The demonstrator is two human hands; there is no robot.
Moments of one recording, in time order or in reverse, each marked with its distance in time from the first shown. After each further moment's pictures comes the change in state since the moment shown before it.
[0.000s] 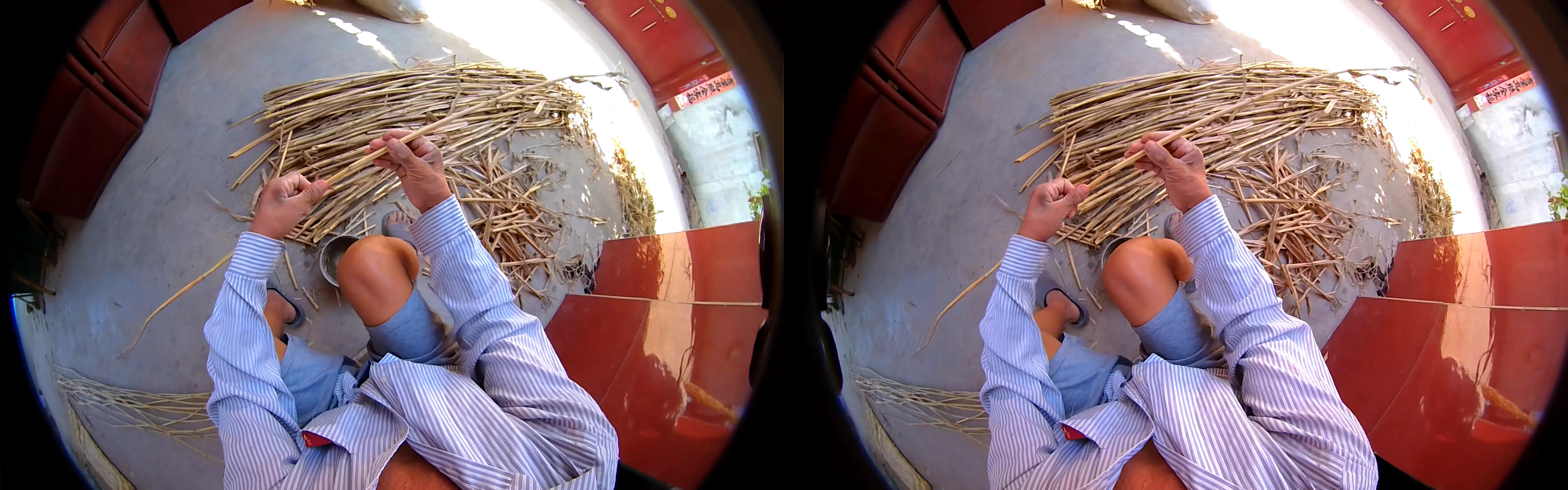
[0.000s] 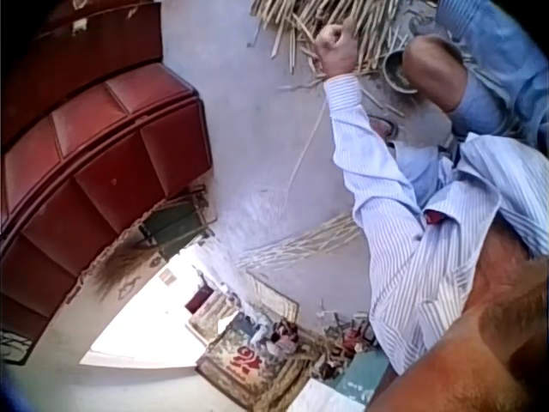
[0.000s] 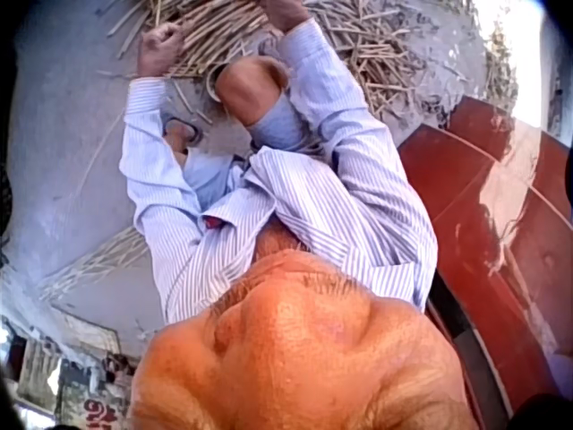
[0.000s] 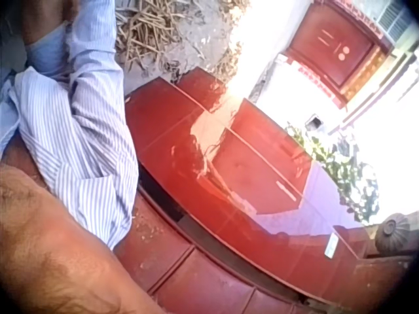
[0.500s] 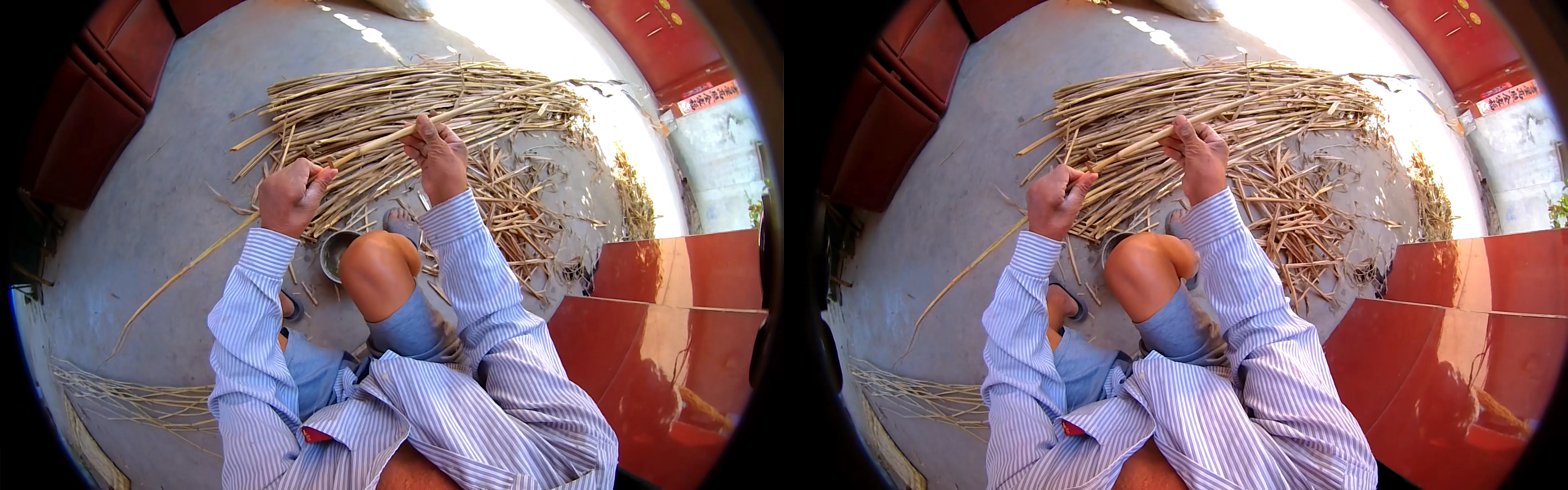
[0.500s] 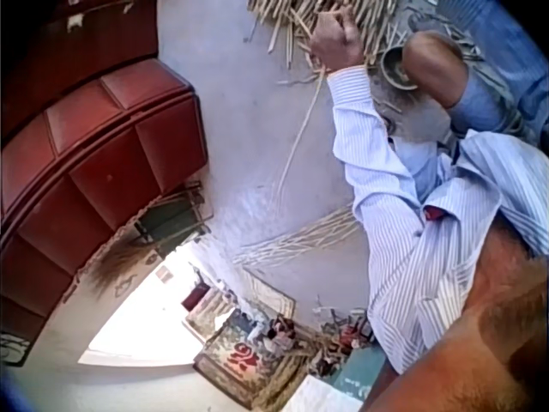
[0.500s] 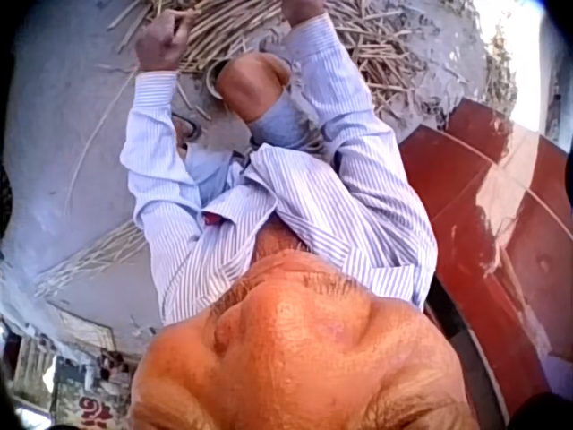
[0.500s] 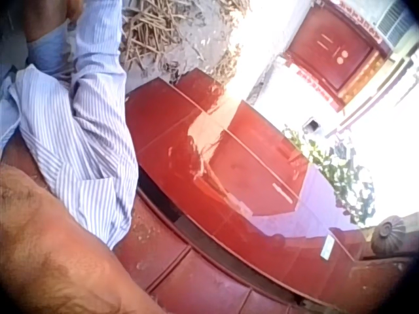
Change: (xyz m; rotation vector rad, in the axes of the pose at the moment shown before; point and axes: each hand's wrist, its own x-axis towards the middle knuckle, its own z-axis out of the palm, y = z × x) left_hand -0.010 0.023 0.016 0.505 0.392 0.500; right_hand 0.004 -0.020 -0.002 -0.112 0.415 0.022
